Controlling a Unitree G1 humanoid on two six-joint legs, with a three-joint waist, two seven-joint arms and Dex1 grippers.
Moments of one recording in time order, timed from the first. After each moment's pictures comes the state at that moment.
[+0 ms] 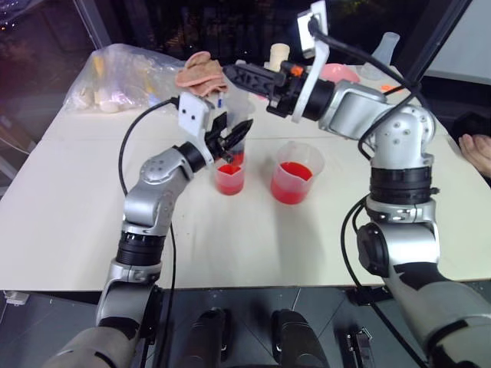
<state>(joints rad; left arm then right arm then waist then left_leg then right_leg) -0.70 0.23 0.02 -0.01 -0.35 0.41 -0.53 -1.15 -0.29 -0.10 0.16 0.92 1.01 0.42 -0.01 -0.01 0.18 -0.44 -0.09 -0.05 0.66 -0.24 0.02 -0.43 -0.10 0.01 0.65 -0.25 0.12</state>
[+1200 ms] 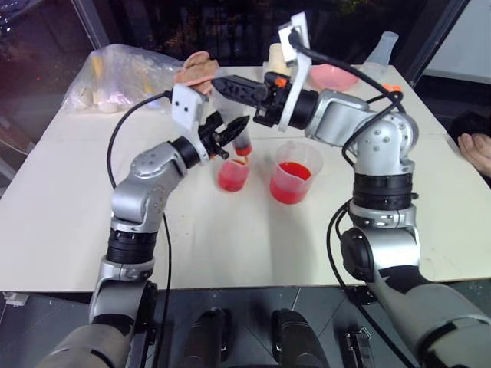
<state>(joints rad) -0.72 0.28 0.04 -0.08 -0.42 0.54 -0.51 -1.13 -0.19 -0.13 0.09 0.82 1.08 0.49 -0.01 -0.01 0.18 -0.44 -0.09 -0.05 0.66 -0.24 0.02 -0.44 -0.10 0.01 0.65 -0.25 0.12</state>
